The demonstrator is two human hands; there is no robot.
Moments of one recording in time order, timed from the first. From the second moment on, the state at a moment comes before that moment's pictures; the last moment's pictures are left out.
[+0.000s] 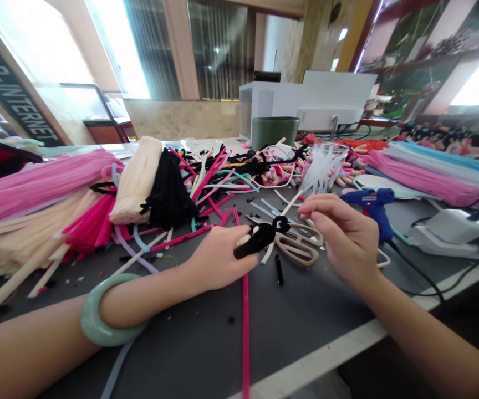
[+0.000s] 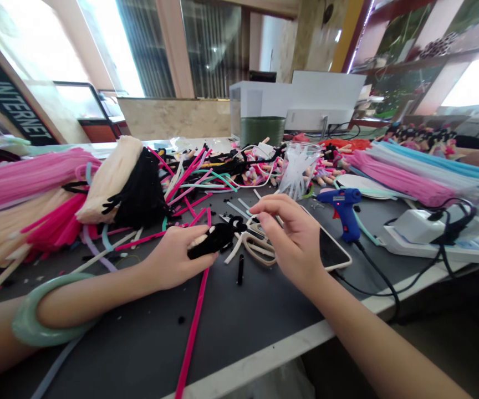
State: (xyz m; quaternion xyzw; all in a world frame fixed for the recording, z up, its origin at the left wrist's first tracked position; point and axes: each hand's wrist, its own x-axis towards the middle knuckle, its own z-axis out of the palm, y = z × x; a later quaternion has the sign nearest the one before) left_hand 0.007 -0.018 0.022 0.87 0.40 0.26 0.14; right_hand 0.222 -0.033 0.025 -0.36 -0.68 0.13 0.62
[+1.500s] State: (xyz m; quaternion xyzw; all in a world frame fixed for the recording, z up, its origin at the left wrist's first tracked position) left_hand 0.007 -0.016 0.022 0.87 0.40 0.26 0.15; right_hand 0.223 -0.032 0.023 -0.37 -0.71 0.17 0.57
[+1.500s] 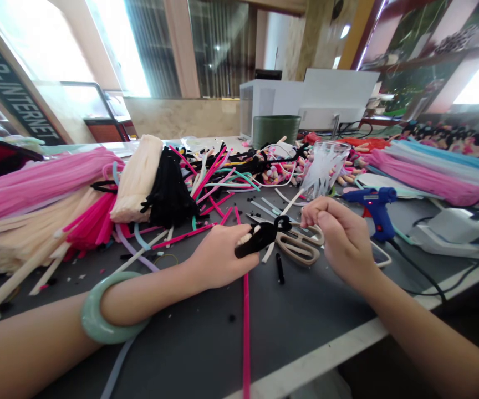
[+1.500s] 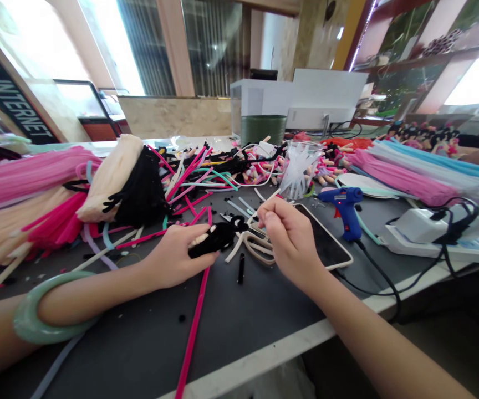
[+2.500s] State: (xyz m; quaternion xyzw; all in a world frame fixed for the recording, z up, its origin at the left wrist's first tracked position) left_hand 0.006 -0.015 0.023 0.83 0.44 0.30 0.18; right_hand 0.223 -0.034 0.025 -0.28 -0.67 0.35 0.59
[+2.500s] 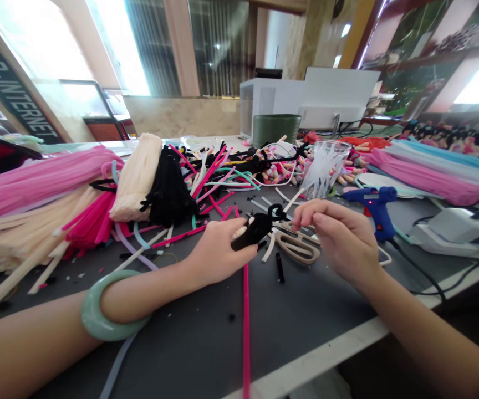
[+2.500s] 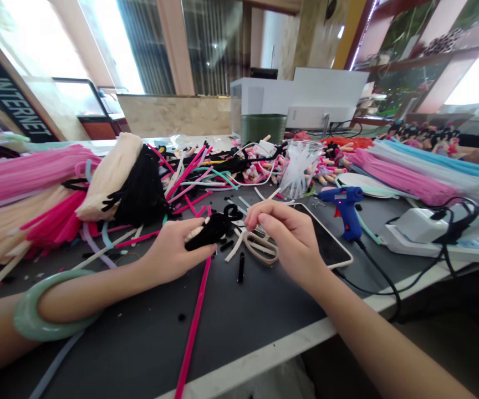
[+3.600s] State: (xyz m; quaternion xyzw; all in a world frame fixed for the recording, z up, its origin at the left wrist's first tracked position) left_hand 0.006 -0.017 0.023 0.83 0.42 0.31 0.18; right_hand 0.217 -0.041 0.028 -0.42 -0.77 0.10 0.48
